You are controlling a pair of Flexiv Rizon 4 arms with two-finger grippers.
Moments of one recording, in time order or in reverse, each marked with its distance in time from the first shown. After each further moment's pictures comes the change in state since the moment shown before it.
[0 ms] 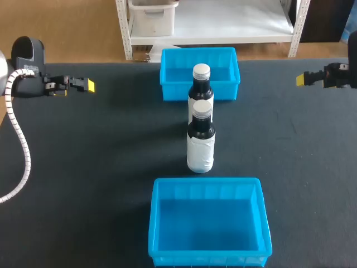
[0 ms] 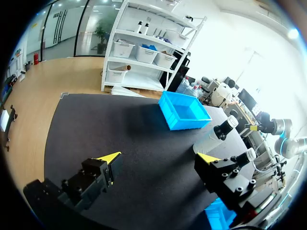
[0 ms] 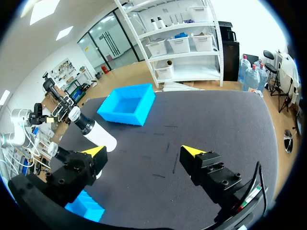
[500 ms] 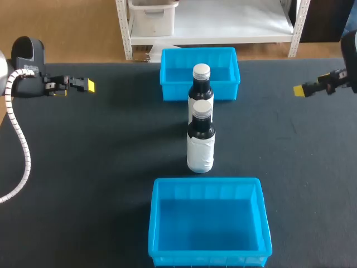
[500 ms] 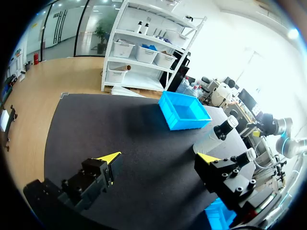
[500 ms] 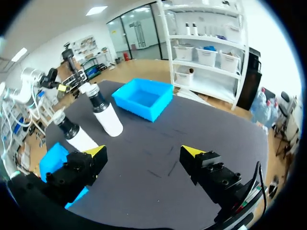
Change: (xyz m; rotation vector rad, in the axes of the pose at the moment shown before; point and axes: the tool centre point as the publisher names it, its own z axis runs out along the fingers) left arm 0.000 0.000 0.000 0.000 0.000 0.000; right arm 0.011 0.017 -0.010 -0.070 0.041 -0.355
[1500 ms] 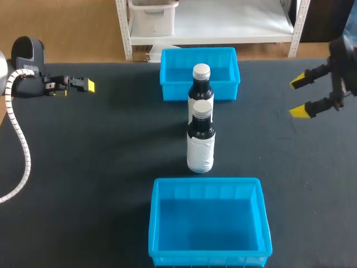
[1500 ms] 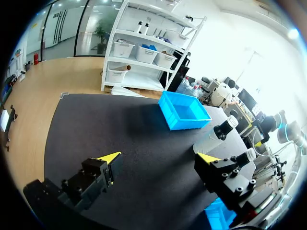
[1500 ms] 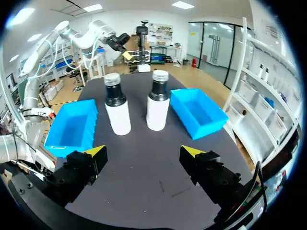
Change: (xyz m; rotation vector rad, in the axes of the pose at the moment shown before) left arm 0.000 0.000 0.000 0.000 0.000 0.000; right arm 0.013 0.052 0.013 -0.405 0.018 -0.574
